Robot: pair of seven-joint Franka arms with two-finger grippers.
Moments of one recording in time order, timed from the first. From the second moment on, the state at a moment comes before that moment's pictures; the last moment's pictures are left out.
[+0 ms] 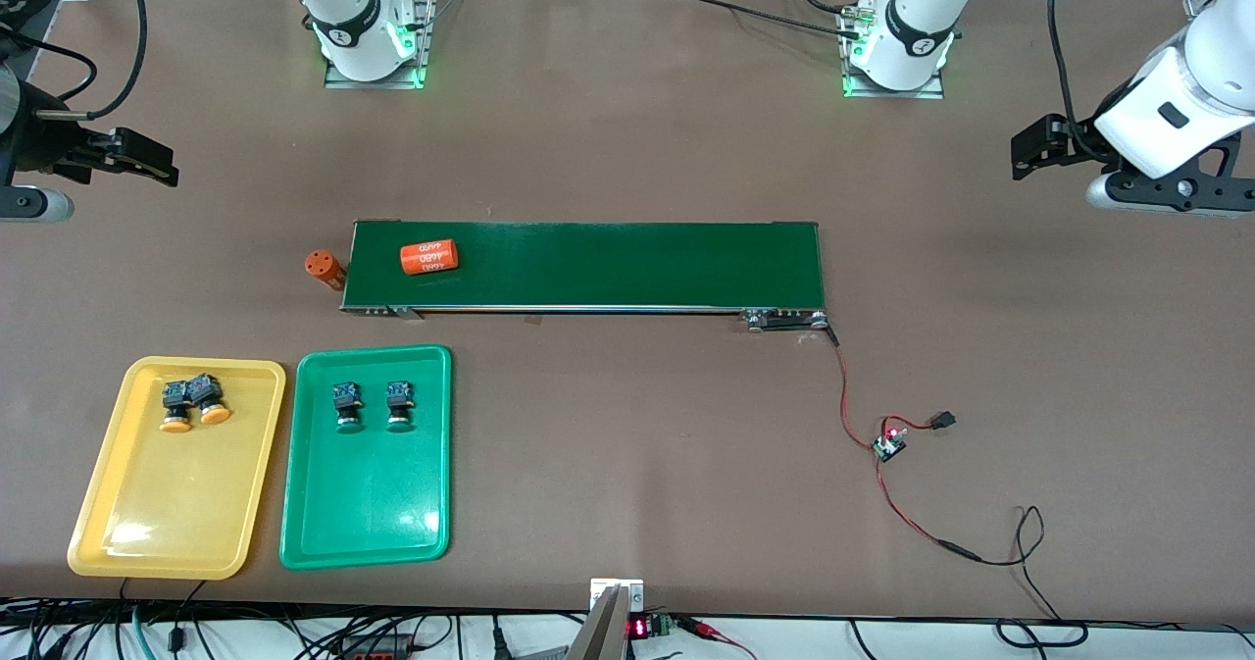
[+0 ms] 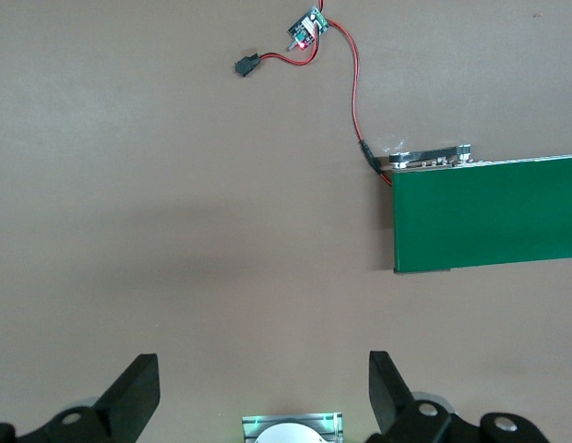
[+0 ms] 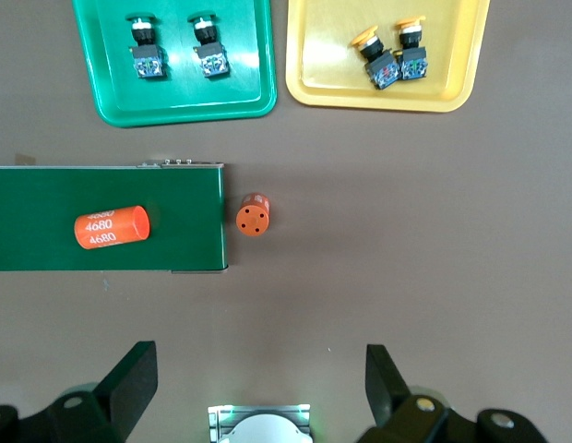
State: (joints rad) left arm -0.11 0.02 -0.01 -1.56 0.02 1.43 -0.04; right arm 0.01 0.05 -0.01 -1.54 -0.05 1.44 0.00
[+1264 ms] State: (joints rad) left arm -0.10 0.02 -0.01 -1.55 0.02 1.43 -0.05; right arm 0.01 0.05 -0.01 -1.51 -0.05 1.47 0.00
